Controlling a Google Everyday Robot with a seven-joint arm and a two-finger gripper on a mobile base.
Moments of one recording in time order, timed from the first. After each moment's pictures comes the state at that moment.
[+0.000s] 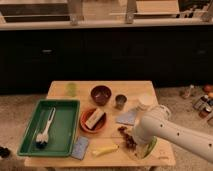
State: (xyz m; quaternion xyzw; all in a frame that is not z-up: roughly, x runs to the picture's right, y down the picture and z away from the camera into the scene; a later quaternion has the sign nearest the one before) arm 0.145 0.288 0.724 -0.32 -0.16 -0.15 0.92
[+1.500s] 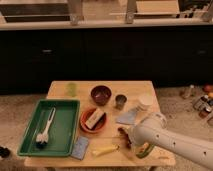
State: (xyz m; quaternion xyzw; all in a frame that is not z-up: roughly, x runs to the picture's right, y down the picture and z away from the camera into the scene) arm 0.132 0.281 0.768 -0.23 -0.15 -0.11 0.96
